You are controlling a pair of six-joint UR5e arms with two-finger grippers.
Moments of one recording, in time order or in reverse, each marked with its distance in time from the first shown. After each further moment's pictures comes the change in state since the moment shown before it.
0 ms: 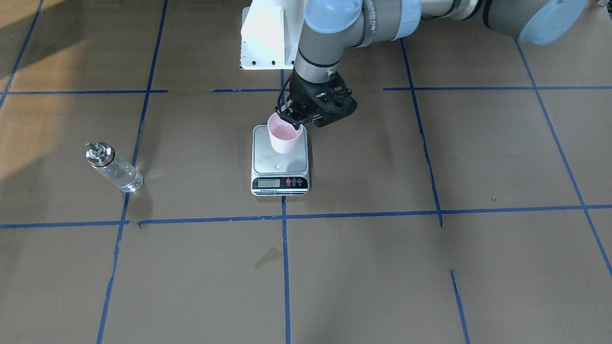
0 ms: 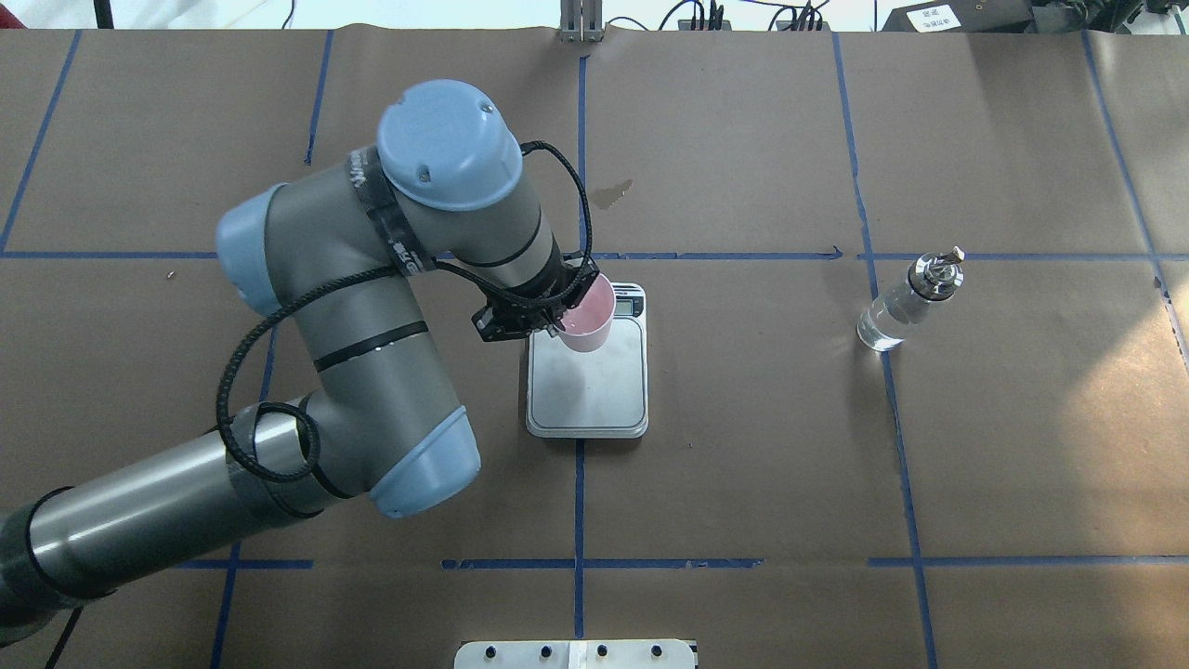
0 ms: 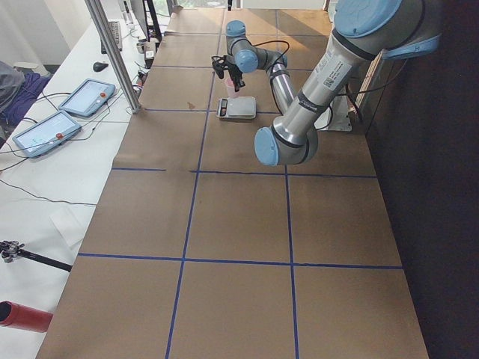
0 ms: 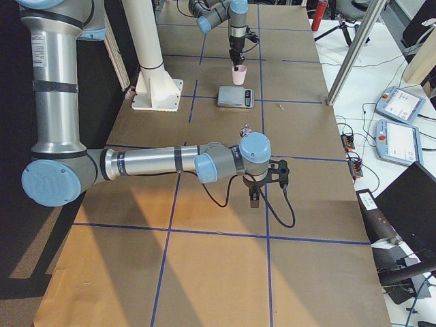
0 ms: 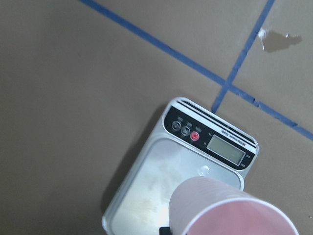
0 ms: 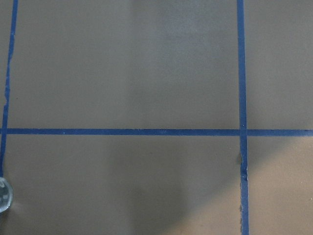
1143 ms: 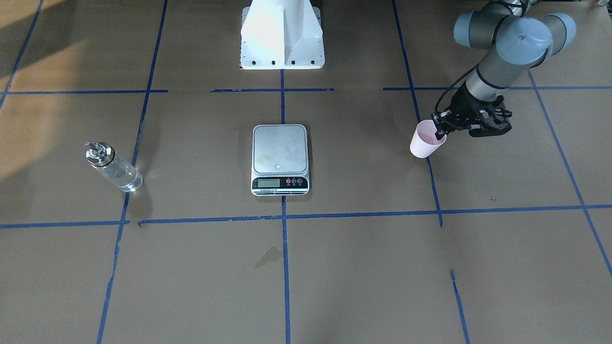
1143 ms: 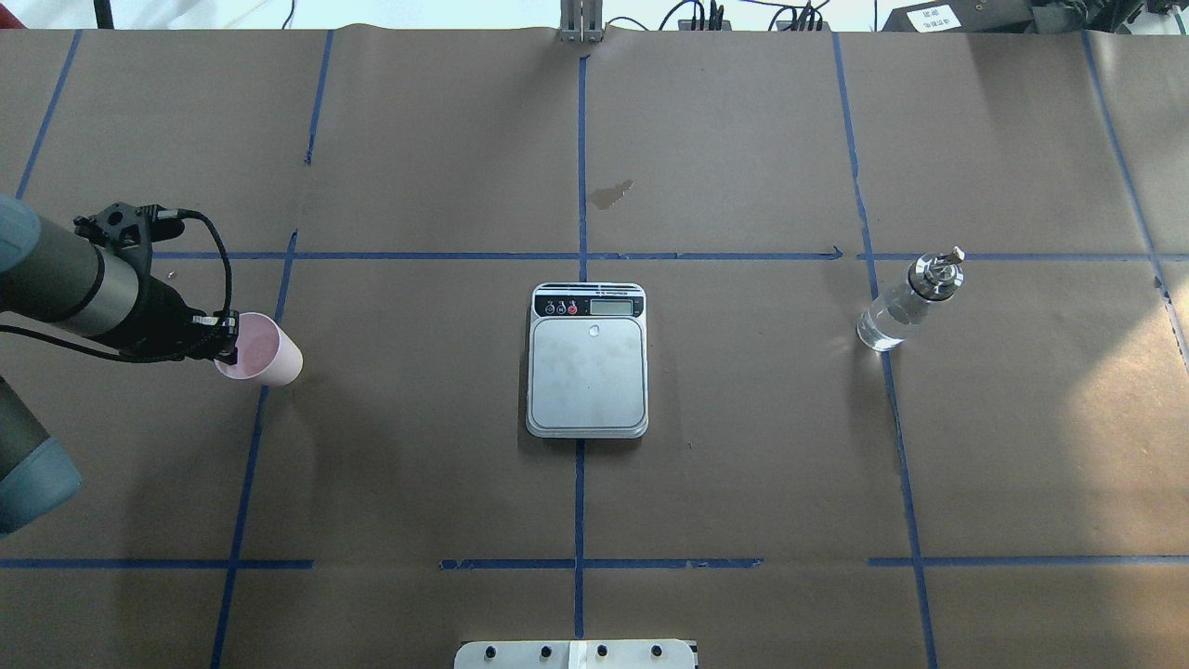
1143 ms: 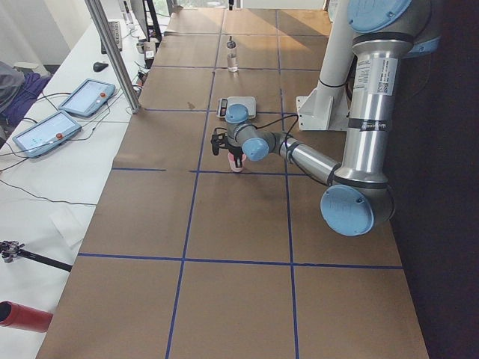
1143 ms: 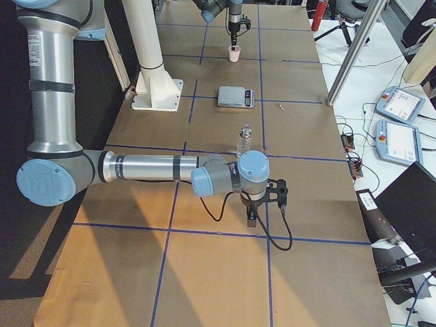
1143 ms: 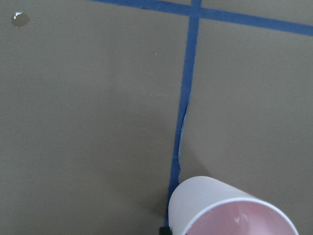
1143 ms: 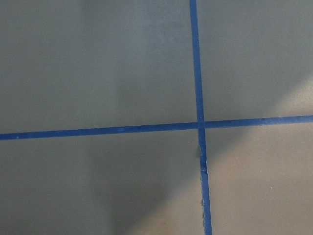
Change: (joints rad) left arm -0.254 0.748 -0.257 -0.379 -0.141 0.592; right arm 0.038 -0.006 -0.069 0.002 -0.025 -0.012
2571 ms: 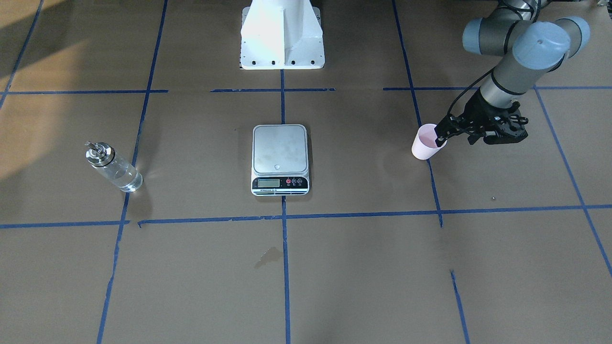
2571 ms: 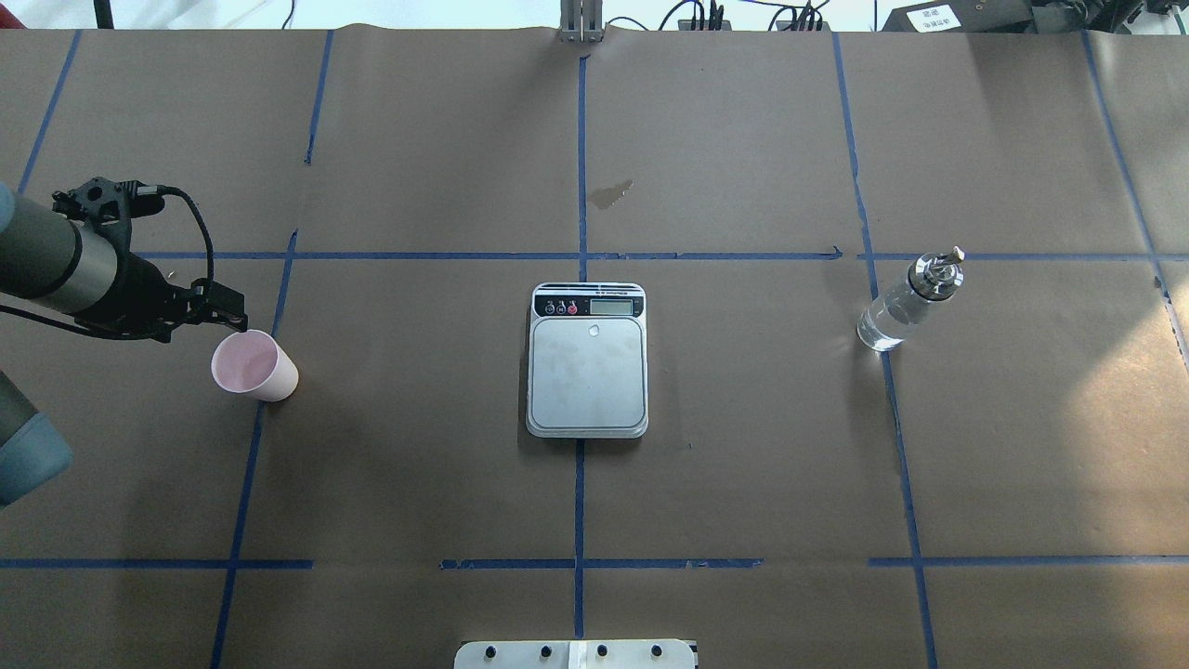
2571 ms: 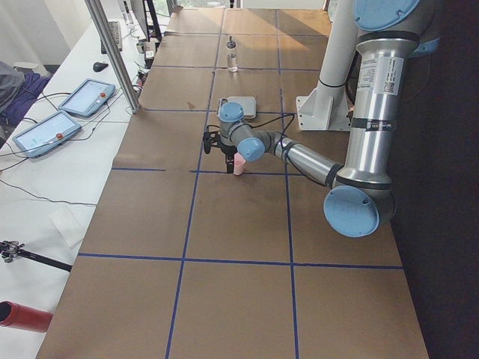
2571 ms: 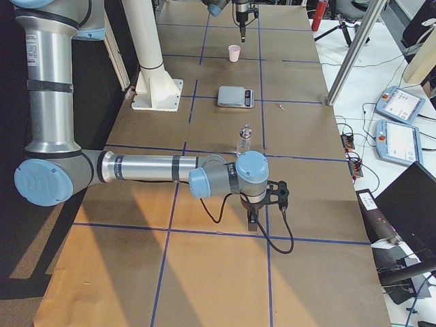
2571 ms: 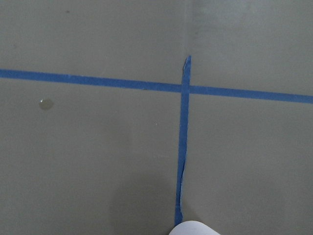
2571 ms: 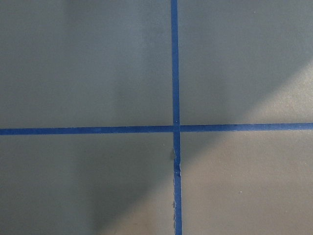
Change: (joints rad) left arm -0.019 0.008 0.077 -0.061 0.004 0.061; right arm 0.031 -0.014 -0.020 0.004 -0.039 -0.086
